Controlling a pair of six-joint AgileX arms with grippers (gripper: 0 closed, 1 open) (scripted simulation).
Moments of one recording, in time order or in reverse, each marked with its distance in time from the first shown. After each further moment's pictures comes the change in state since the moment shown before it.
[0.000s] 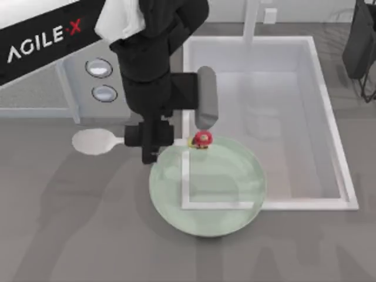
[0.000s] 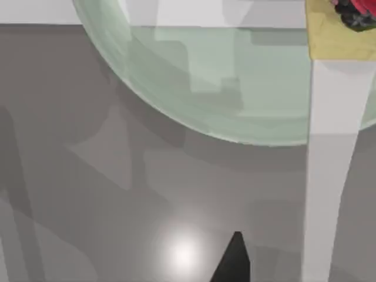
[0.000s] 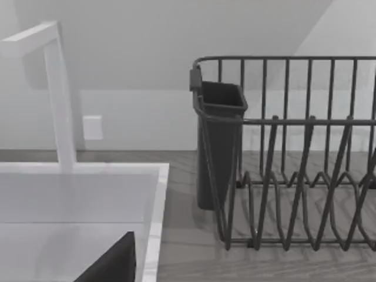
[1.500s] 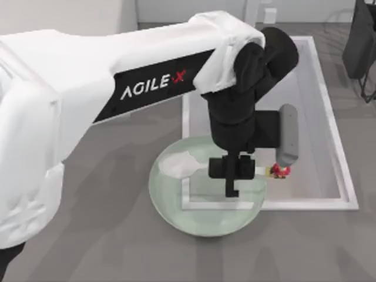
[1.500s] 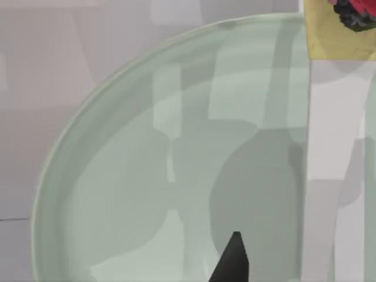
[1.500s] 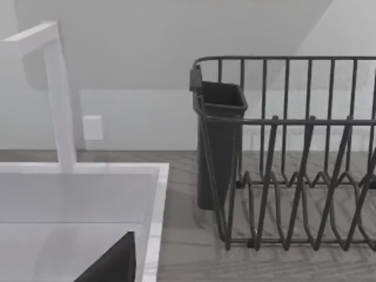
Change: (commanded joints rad) left arm -0.208 0.201 0.092 0.202 0.058 -0.078; right arm 0.000 0.000 0.000 0.000 0.000 0.000
